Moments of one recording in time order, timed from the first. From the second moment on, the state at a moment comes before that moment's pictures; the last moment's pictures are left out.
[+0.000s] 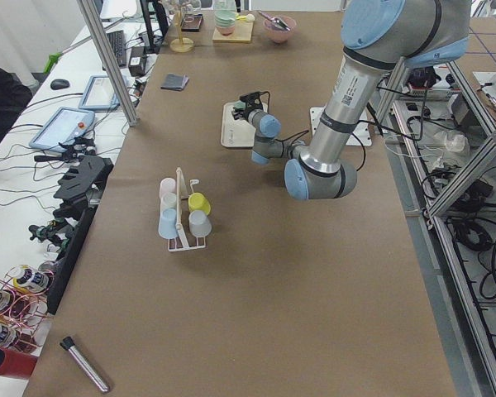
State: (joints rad) left arm -0.41 -2.21 -1.15 -3.27 -1.55 -0.39; right arm 1.46 -1.49 1.63 -1.71 2.25 -0.05
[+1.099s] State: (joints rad) left arm -0.39 -2.24 -1.08 -3.28 -1.55 -0.40; right arm 1.46 -1.50 1.61 -1.66 2.26 -0.05
